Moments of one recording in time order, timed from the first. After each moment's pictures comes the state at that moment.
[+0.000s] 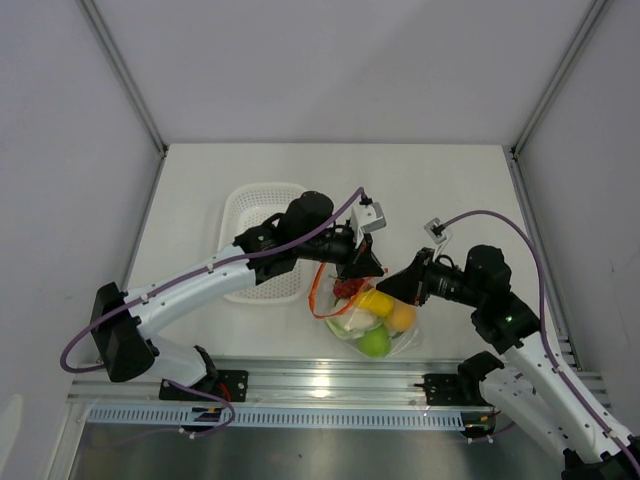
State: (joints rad) left arm -0.94 1.40 1.26 -0.27 0.54 -0.04; right arm 0.49 0.63 0.62 -0.21 -0.66 0.60
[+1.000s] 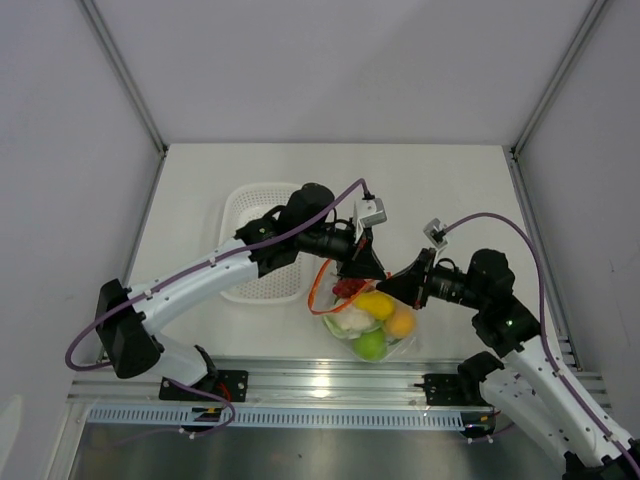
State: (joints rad) left arm -0.91 1.43 1.30 -0.31 0.70 -0.09; right arm 0.50 0.65 0.62 -0.14 -0.73 0.45
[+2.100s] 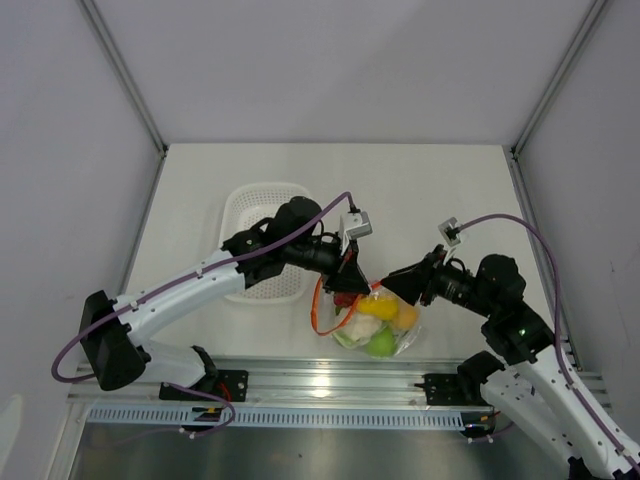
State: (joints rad) left arm -0.90 1.34 1.17 -0.33 0.69 -0.14; right arm 0.53 0.51 0.61 -0.23 -0.48 0.57
